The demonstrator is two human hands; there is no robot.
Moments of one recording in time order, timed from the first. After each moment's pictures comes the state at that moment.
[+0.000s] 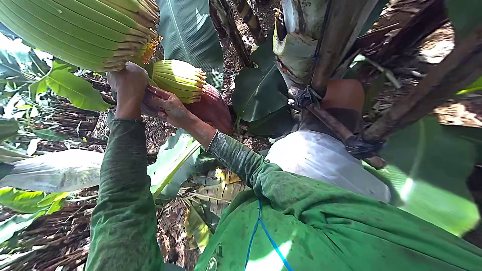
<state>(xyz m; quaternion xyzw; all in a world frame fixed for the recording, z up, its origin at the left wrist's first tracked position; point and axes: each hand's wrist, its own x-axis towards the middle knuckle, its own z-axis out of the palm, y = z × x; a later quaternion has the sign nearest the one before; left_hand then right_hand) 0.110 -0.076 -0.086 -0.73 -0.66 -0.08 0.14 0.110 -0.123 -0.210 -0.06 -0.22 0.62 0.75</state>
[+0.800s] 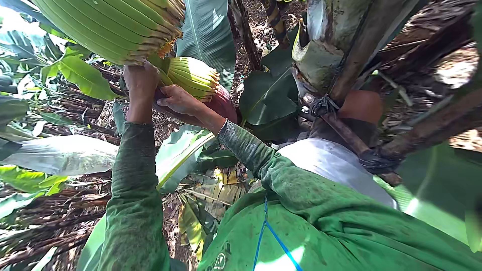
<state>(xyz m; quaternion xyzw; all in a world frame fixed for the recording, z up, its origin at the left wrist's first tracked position) 0.077 -0.068 -0.081 -0.78 -0.61 -0.14 0.10 0.128 -0.101 -0.197 -0.33 -0.57 0.47 0.59</state>
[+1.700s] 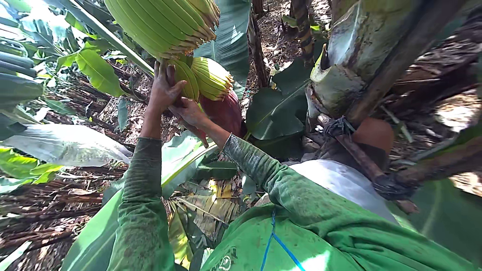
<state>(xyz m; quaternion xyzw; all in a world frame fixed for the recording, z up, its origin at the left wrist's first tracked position) -0.008 -0.031 -0.101 -0.86 -0.44 -0.22 -0.12 0.069 -0.089 -0.214 -0.34 -0.47 0.52 0.63</state>
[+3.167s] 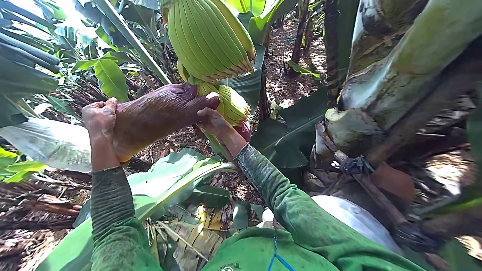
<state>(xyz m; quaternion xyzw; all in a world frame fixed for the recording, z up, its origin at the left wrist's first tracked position) -0.198 -0.039 -0.023 -0.61 -0.67 -0.42 -0.05 0.096 -0.131 -0.165 -0.17 -0.33 0.69 0.62</state>
